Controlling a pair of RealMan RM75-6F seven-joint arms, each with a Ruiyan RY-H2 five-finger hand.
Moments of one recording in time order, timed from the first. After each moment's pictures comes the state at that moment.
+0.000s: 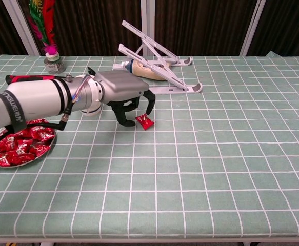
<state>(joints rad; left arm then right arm) -1.03 -1.82 -0.15 -1.03 1.33 0.65 0.23 0.03 -1.03 0.08 -1.59 -1.46 1.51 0.00</state>
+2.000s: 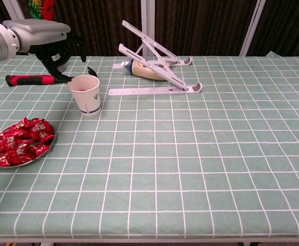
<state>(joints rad) -0.87 -1.45 -0.17 -1.36 1.03 0.84 0.33 0.05 -1.03 0.09 -1.58 -1.48 1.50 0.03</state>
